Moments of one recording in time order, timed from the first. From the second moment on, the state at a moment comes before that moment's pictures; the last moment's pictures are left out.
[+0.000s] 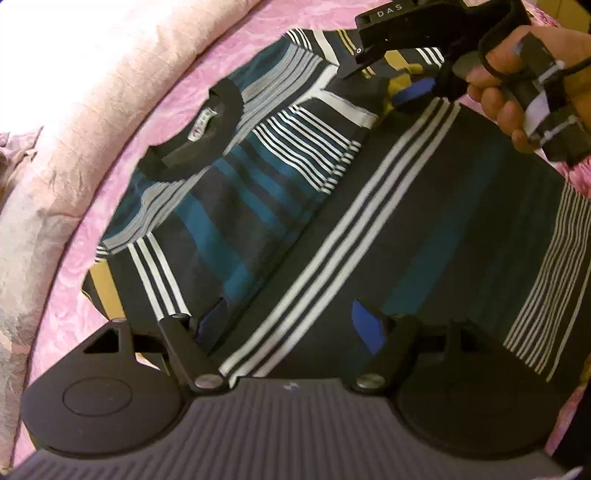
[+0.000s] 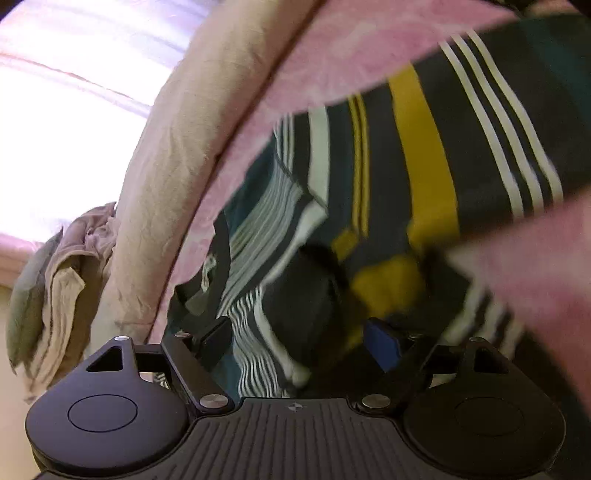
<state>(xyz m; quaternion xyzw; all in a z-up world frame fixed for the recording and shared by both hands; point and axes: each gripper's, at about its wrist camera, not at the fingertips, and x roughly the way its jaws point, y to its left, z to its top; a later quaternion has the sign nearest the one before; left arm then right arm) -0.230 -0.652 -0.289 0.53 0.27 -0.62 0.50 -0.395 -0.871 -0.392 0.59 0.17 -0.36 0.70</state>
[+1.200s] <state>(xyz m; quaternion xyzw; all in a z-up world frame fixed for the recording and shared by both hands) -0.319 -0.718 -0.306 0.57 0.18 -0.69 0.42 -0.697 -0.847 -0.383 0.56 0.03 -0.61 0.56</state>
